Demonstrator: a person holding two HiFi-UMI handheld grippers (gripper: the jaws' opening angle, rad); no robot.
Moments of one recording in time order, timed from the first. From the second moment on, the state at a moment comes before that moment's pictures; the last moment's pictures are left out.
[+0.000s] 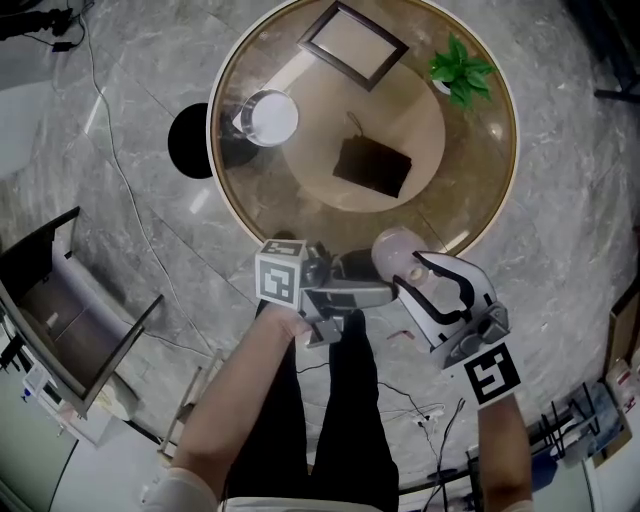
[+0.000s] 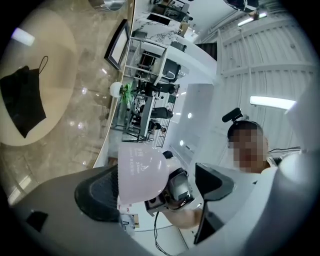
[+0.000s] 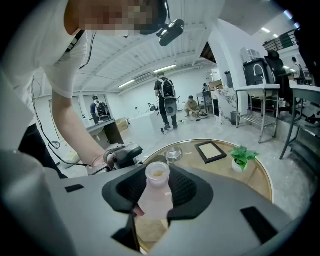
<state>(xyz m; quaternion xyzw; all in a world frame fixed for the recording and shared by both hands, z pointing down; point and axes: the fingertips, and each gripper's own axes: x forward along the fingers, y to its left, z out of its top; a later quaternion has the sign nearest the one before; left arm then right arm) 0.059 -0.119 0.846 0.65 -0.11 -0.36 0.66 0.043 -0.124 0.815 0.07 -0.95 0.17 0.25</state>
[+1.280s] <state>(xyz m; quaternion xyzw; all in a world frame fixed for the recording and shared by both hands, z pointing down) 0.107 -0.031 0.545 0.62 -0.05 -0.38 0.68 0.094 -0.015 0.502 0.01 -0.98 0.06 0.21</state>
